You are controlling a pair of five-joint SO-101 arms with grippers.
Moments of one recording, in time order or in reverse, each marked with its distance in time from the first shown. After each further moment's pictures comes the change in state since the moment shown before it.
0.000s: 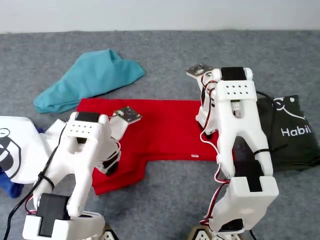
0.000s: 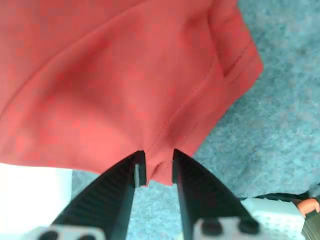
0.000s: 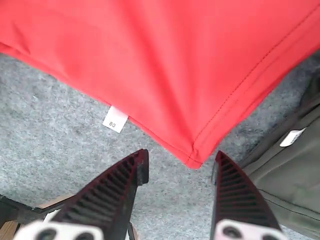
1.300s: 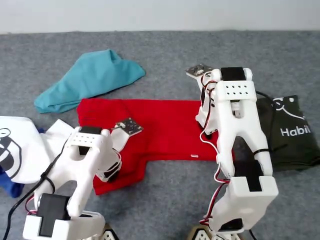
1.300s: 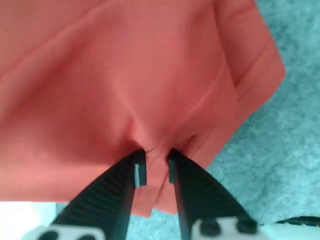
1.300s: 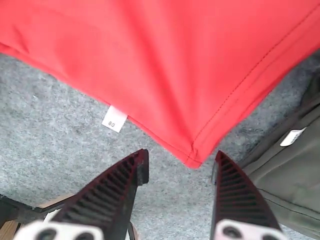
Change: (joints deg) left arm 0.0 0.0 11.9 -13.5 -2.0; right arm 0.0 0.0 0.0 0.1 0.0
